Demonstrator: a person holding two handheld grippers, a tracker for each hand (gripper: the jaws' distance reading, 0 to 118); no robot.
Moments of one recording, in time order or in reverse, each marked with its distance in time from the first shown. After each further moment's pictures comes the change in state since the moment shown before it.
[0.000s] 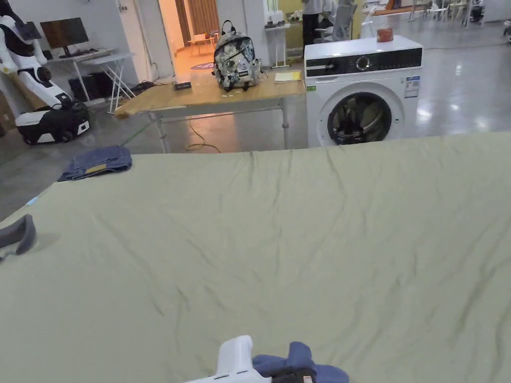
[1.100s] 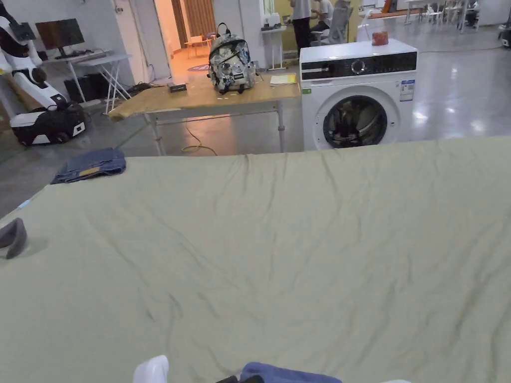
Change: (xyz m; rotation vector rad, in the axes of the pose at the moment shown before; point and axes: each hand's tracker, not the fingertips) left arm -0.028 -0.005 0.116 0.204 0.020 0.008; right arm -0.066 0.004 -0.185 -0.441 0.070 0.383
